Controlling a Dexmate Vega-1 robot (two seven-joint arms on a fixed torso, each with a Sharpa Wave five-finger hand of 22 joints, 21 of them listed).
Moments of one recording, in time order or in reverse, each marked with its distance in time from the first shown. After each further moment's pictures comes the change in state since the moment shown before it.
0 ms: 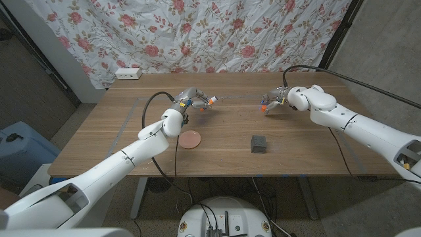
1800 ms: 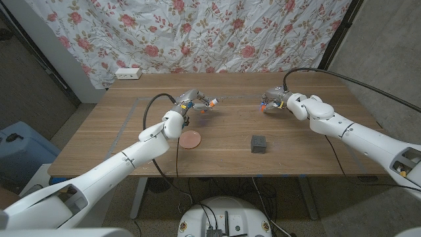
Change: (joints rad) left arm 0.001 0.006 0.017 0.001 0.012 -0.004 -0.002; left_hand 0.006 0.006 0.002 0.002 0.003 -0.005 0.006 0.004 0.001 0.000 0.000 0.006 0.000 0.000 0.000 0.001 0.000 0.000 0.000 0.000 0.000; right arm -0.038 0.031 0.003 0.079 -0.008 0.031 -0.256; right_hand 0.173 0.050 -0.058 0.008 0.064 0.364 -0.007 0.123 0.019 0.387 -0.080 0.014 -0.006 0.205 -0.005 0.082 0.021 0.086 -0.043 0.000 0.000
